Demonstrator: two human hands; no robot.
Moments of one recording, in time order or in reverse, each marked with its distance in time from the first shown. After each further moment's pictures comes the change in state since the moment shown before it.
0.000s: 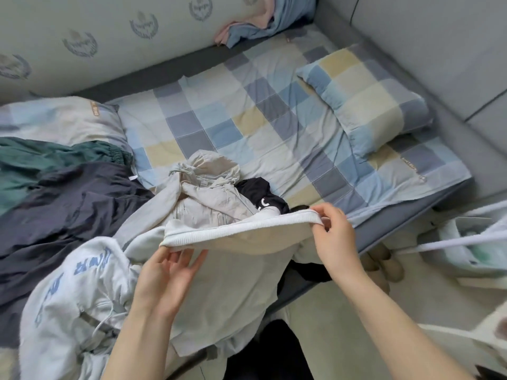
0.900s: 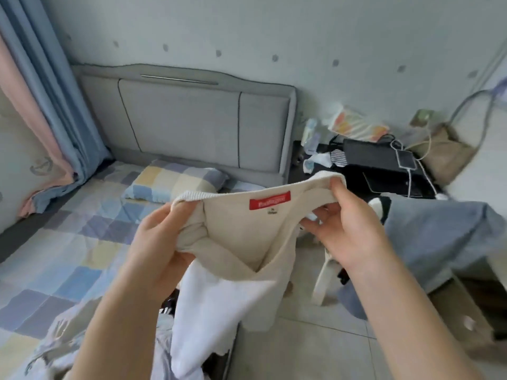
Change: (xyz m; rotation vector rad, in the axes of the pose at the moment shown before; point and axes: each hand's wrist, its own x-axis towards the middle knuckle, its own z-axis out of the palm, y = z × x) left_hand -0.276 -0.053 0.205 0.880 -1.171 -0.032; right_hand -0.284 -0.129 -0.271 1.293 0.775 0.035
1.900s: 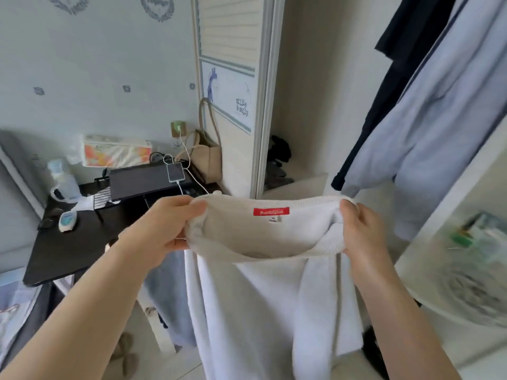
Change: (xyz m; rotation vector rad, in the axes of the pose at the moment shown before) left_hand 0.027 -0.208 0.561 0.556 -0.690 -0.305; right_hand -0.102 -0.327 -0.469 -0.672 1.078 -0.592
